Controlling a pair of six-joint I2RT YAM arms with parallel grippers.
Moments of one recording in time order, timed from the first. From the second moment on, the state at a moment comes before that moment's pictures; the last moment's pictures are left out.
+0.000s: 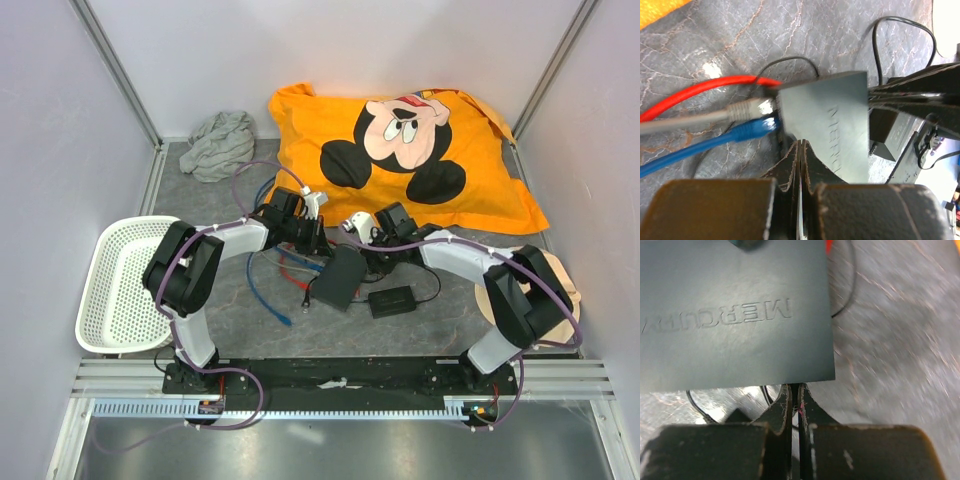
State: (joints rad) left arm -0.49 1.85 1.03 -0.04 0.62 -0.31; right arm 0.55 1.61 0.92 -0.34 -0.27 -0.30
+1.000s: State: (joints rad) left arm -0.50 1.89 1.03 -0.07 0.52 -0.30; right arm 0.61 1.48 0.71 -0.28 0.25 -0.33
